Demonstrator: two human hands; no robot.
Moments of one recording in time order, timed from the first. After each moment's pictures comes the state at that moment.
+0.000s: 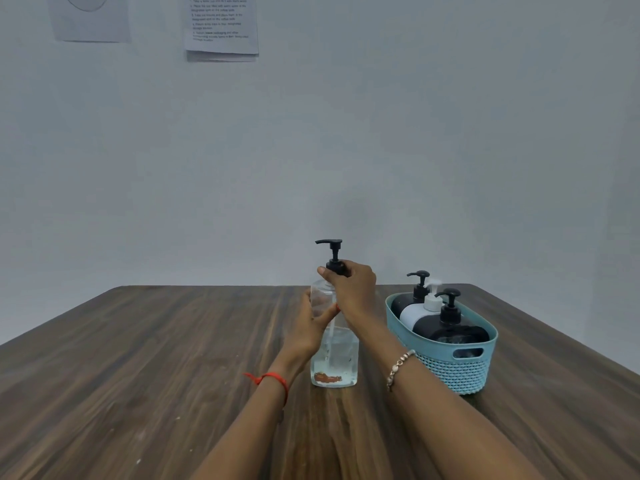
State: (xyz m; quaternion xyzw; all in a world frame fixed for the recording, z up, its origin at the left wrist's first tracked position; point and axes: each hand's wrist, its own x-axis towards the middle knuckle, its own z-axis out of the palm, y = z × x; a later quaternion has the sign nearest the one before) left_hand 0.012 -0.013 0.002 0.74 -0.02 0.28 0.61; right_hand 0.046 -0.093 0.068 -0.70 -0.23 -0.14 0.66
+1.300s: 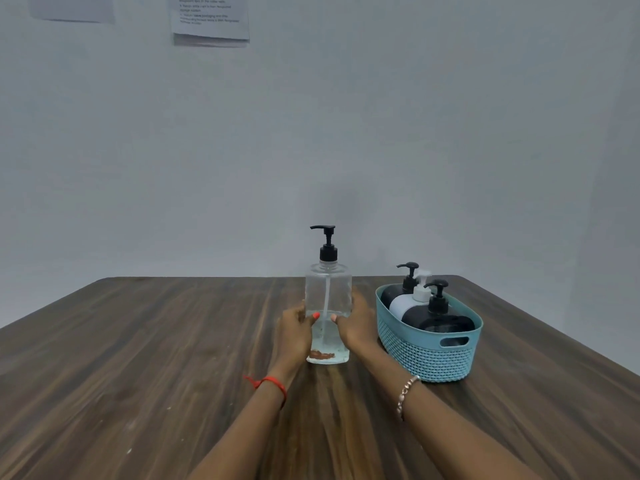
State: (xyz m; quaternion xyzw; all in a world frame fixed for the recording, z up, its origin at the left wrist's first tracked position) left_hand 0.021 -0.012 -0.029 0.72 0.07 0.35 0.60; right_hand 0.048 -0.119 0.008 -0.79 -0.20 -0.09 0.57
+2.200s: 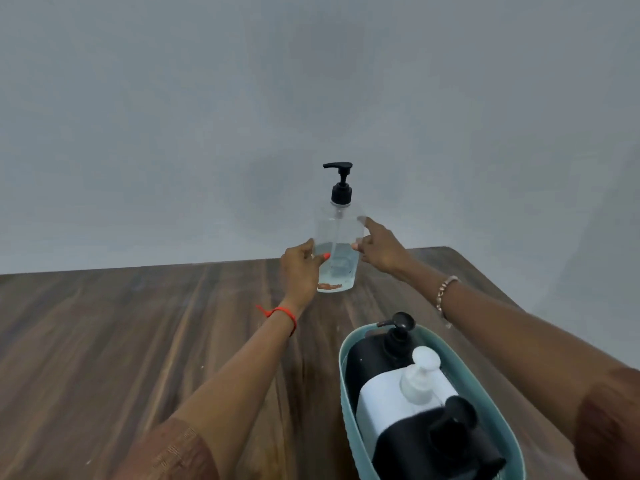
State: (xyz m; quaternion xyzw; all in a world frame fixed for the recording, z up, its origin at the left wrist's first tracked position) left_hand 0.291 -0.014 0.046 0.75 0.10 0.30 0.58; right_hand 0.336 -0.147 0.107 -0.87 -0.24 0.03 0.43
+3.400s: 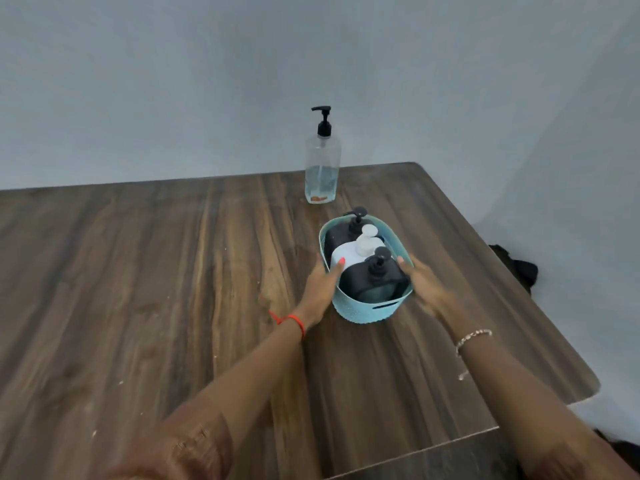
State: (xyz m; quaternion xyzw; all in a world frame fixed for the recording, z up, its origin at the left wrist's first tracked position) left_hand 0.094 -0.121 0.009 0.68 0.15 0.00 0.72; right_hand 0.151 -0.303 0.038 -0.75 0.03 0.18 0.64
